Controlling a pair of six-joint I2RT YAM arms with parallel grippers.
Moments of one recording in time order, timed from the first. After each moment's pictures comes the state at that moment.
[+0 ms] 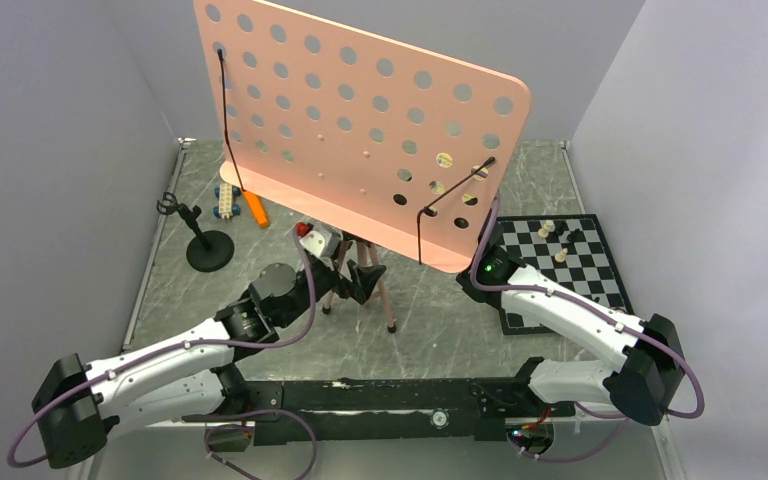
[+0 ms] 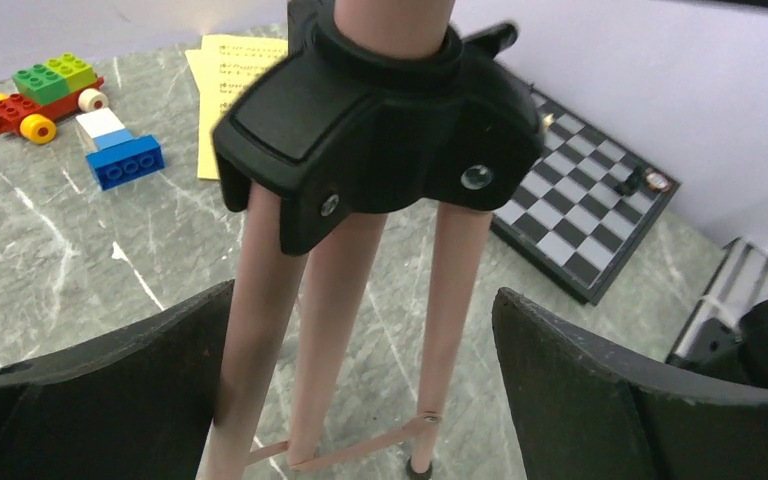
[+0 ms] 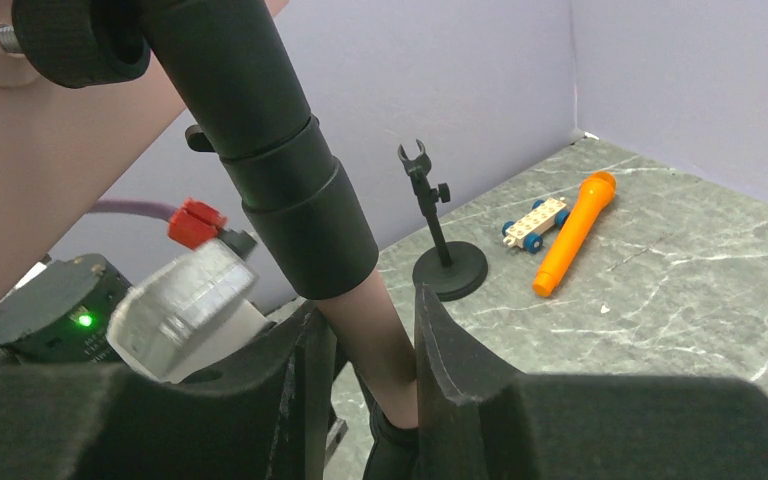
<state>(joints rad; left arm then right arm) -0.95 0.88 0.52 0.38 -0.18 -0.25 0.84 1.21 0.94 0.49 -0.27 0.41</state>
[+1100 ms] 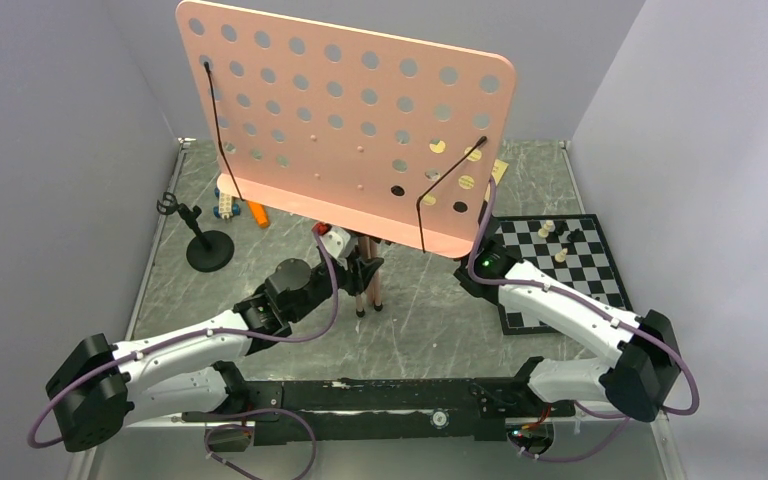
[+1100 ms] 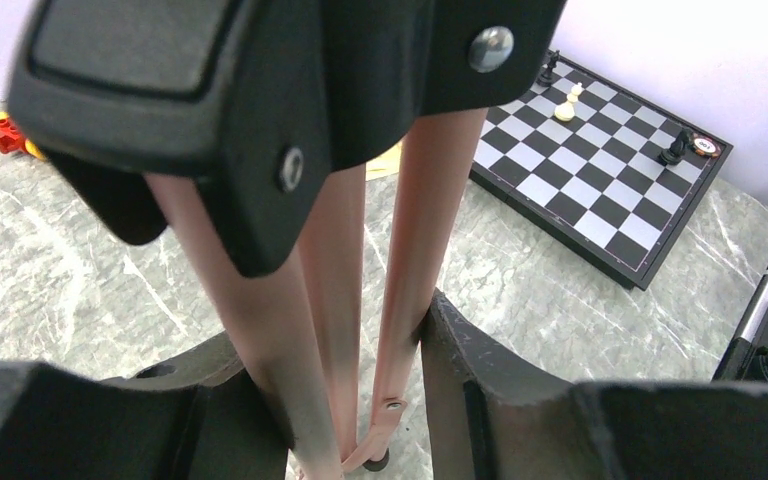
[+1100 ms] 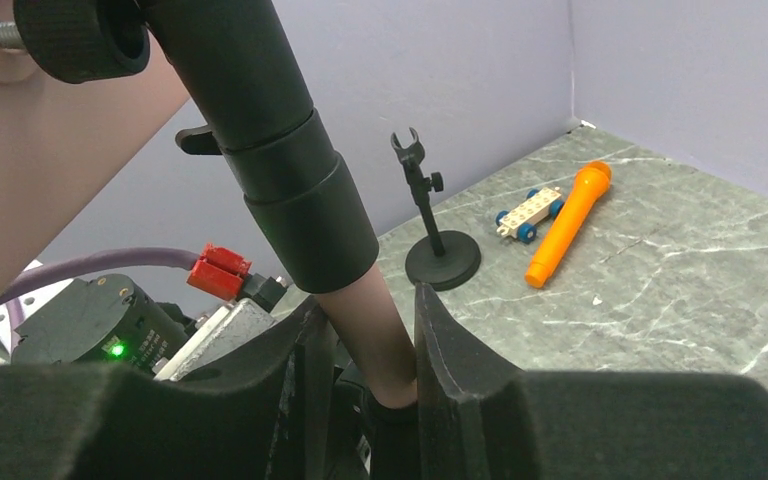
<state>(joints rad) -0.95 1.04 0.52 0.49 -0.16 -0.14 0.82 1.24 0.96 0.47 -0.30 0.40</state>
